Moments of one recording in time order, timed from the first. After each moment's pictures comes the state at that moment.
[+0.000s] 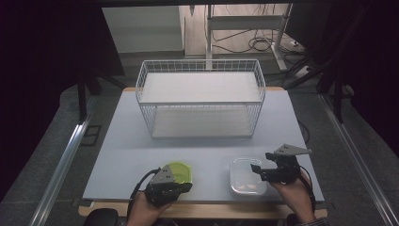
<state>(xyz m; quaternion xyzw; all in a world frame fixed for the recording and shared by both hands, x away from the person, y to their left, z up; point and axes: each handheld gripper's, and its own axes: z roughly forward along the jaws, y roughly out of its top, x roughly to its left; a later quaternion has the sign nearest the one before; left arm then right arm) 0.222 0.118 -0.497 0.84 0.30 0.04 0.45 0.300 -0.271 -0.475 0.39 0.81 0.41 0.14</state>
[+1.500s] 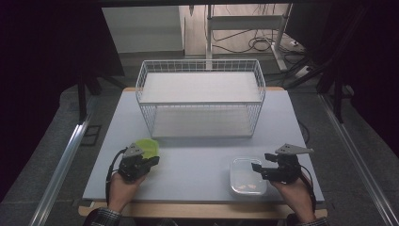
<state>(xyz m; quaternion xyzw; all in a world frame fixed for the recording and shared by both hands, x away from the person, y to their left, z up) 0.278 0.207 -0.509 0.78 0.45 0.13 0.42 0.301 -0.273 -0.475 0.41 0.80 0.42 0.13</state>
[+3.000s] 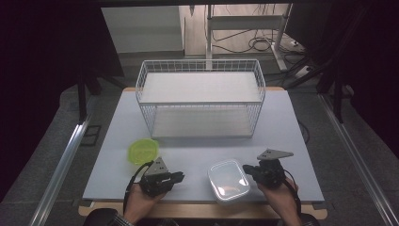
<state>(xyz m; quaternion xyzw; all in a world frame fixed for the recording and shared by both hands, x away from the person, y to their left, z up) 0.248 0.141 -0.515 0.83 0.32 0.09 0.45 0.289 -0.230 -0.485 0.39 0.83 0.39 0.11</state>
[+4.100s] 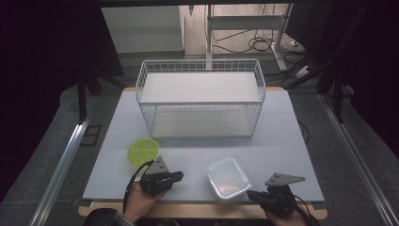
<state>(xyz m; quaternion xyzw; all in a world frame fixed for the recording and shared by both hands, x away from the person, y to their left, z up) 0.252 0.142 -0.517 0.83 0.33 0.09 0.44 0.221 -0.246 -0.484 0.38 0.84 0.39 0.05</state>
